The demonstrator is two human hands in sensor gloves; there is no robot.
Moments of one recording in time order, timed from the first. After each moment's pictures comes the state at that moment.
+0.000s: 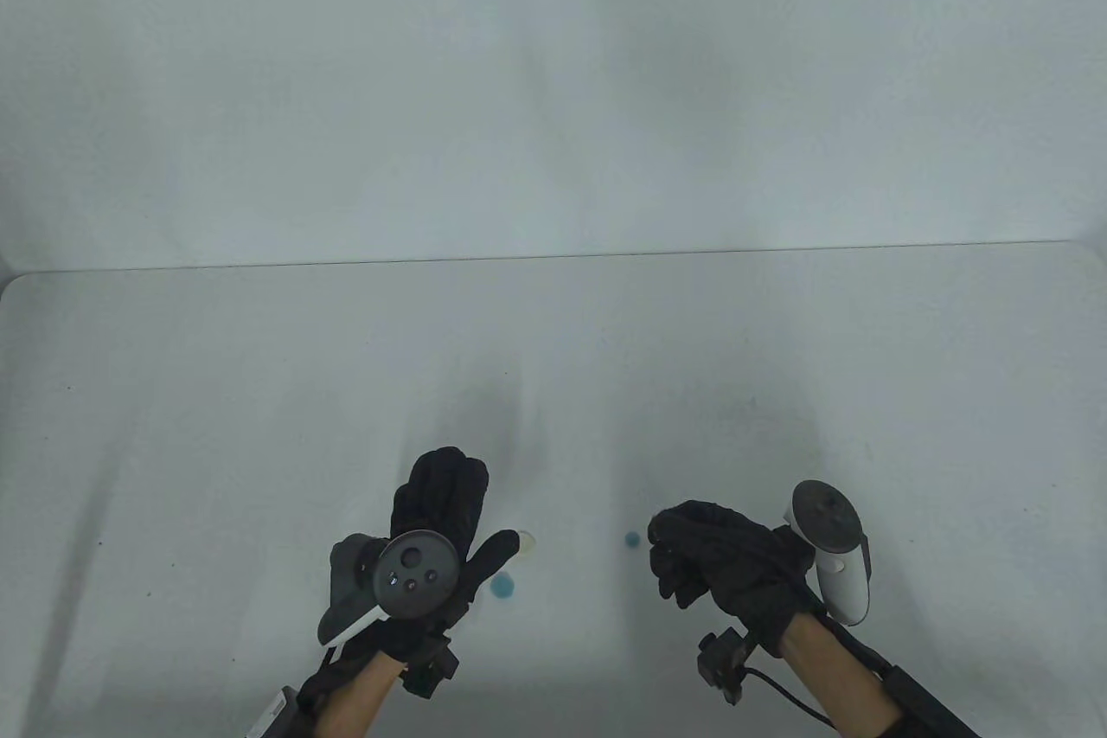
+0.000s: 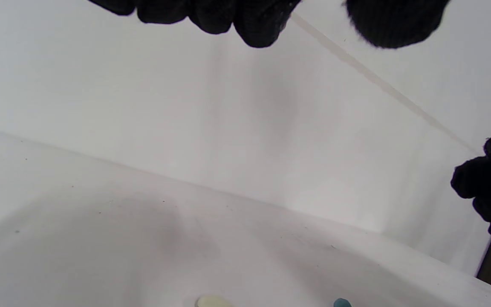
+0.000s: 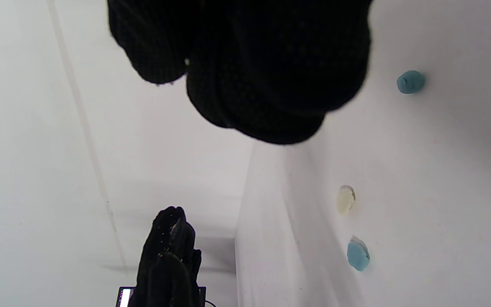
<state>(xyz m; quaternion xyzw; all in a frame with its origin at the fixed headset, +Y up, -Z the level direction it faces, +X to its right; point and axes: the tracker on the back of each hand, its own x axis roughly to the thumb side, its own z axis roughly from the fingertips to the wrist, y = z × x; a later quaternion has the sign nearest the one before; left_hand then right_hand) -0.170 -0.661 -0.309 0.07 -0.22 0.18 0.96 0.173 -0.715 -0.328 0.07 0.15 0.73 0.67</state>
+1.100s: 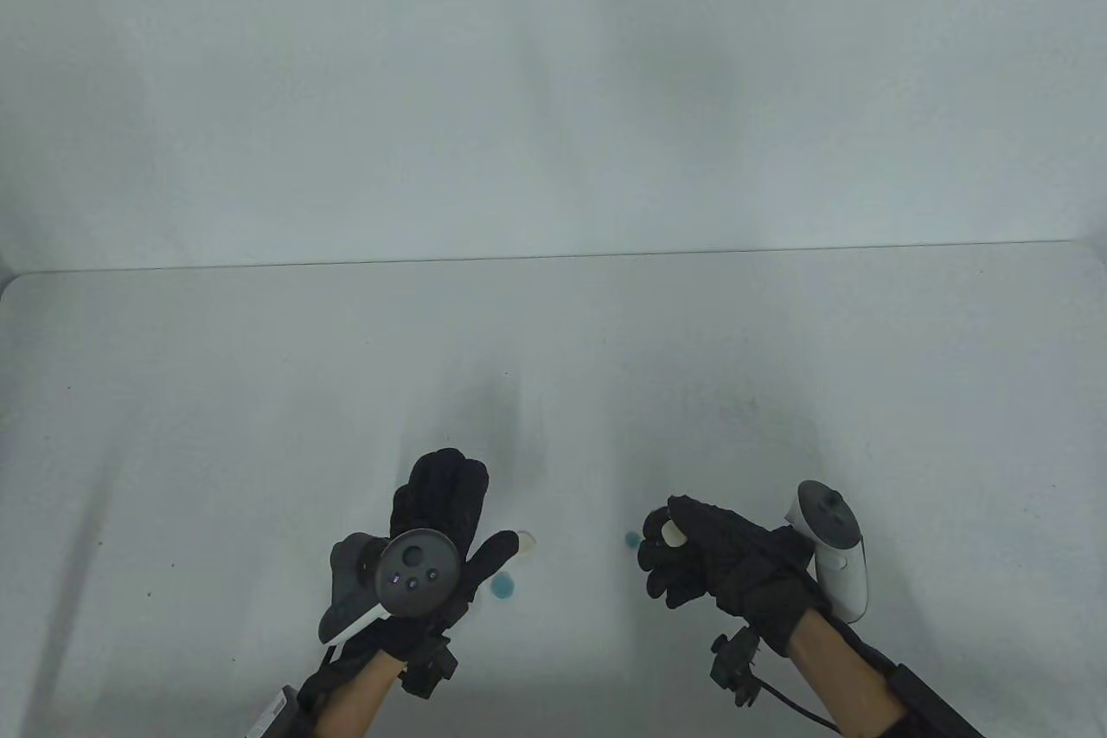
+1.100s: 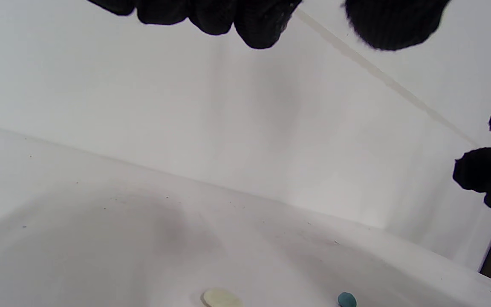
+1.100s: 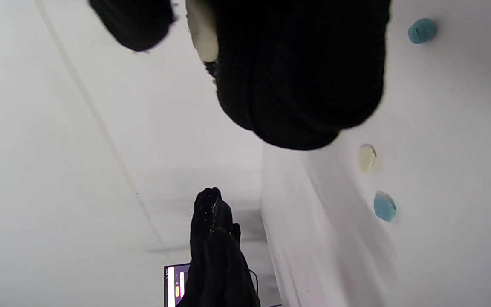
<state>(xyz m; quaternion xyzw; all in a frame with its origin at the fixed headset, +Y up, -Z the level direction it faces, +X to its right) -0.170 -0.663 -0.310 0.06 -0.22 0.17 0.96 0.173 -0.721 -0.329 0.10 0.20 0.66 0.72</state>
